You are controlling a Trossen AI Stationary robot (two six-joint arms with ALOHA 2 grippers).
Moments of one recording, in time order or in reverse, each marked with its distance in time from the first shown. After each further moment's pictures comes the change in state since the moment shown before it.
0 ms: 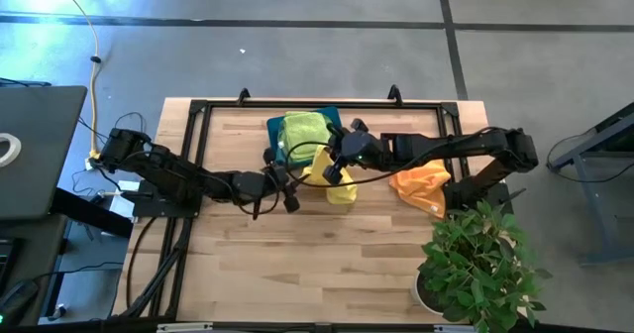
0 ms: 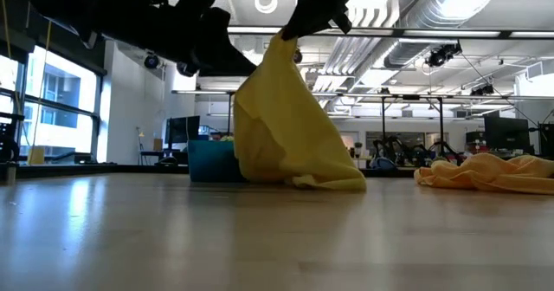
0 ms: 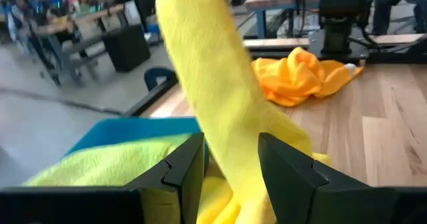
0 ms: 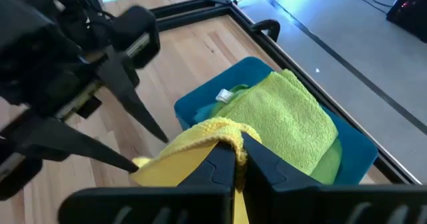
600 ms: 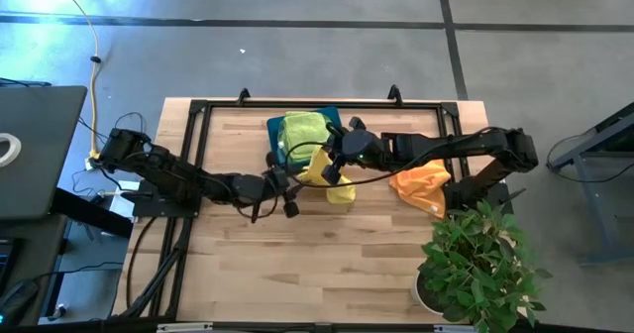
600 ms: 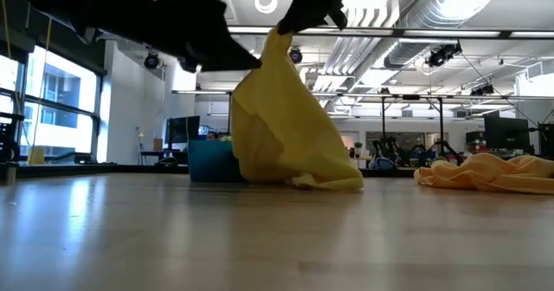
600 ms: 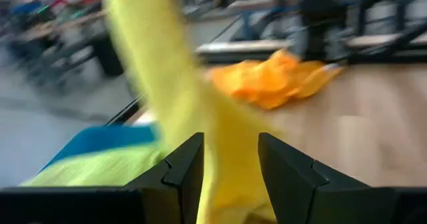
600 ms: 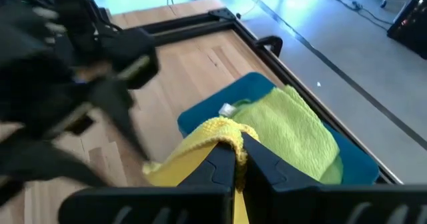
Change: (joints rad) left arm -0.027 0.000 0.013 -0.006 0.028 0.012; right arm 0.001 0.000 0.000 0.053 -0.001 -0.044
